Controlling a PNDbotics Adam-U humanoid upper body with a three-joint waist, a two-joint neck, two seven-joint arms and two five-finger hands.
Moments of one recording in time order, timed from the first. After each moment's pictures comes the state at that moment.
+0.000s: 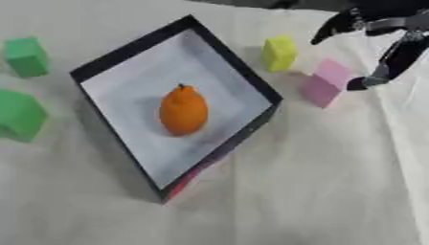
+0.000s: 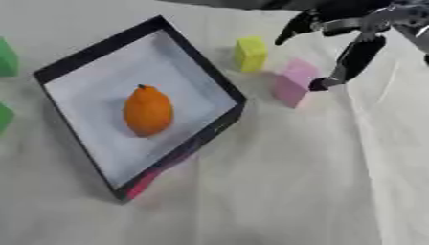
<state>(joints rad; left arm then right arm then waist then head) -0.22 0.51 0.06 -1.98 0.16 0.16 0.25 -0.78 -1.09 0.36 -1.47 0.43 -0.48 0.70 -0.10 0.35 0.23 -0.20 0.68</state>
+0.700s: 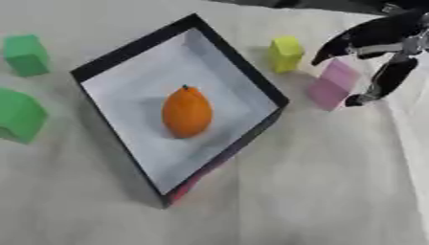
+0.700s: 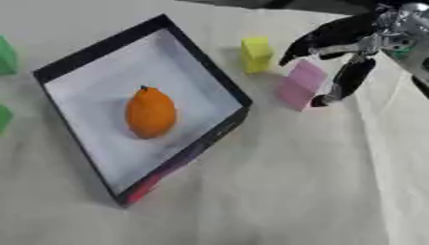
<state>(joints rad) -0.22 0.51 0.06 -1.98 0.16 0.16 0.25 -0.74 -1.08 0.36 -1.40 0.57 -0.54 0.64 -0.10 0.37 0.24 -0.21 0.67</state>
